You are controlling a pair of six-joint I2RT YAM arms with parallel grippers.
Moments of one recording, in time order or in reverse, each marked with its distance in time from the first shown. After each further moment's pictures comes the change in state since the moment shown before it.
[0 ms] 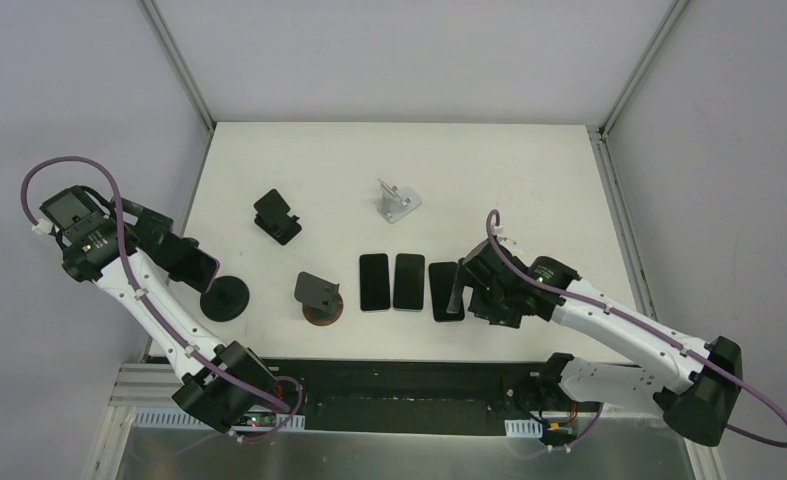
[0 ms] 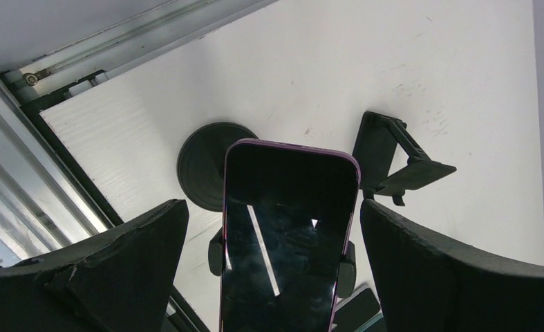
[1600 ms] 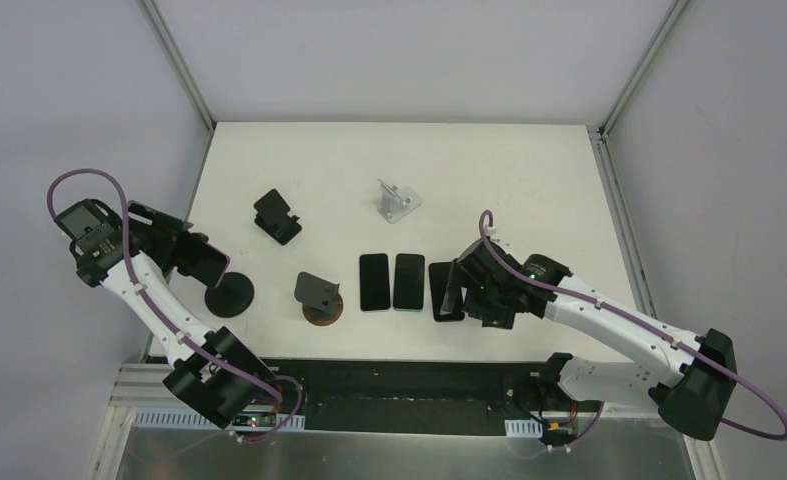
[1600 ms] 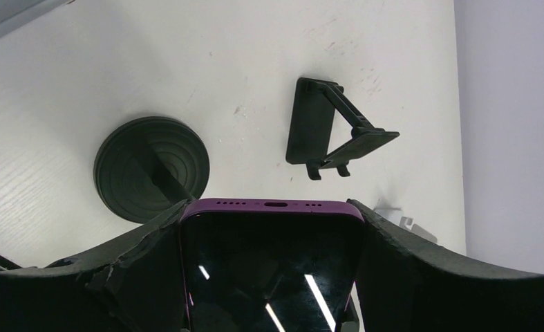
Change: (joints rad) left arm 0.020 0.023 -0.200 0.216 0.307 -0.065; right arm 0.000 0.047 0.000 0.038 -0.063 0.018
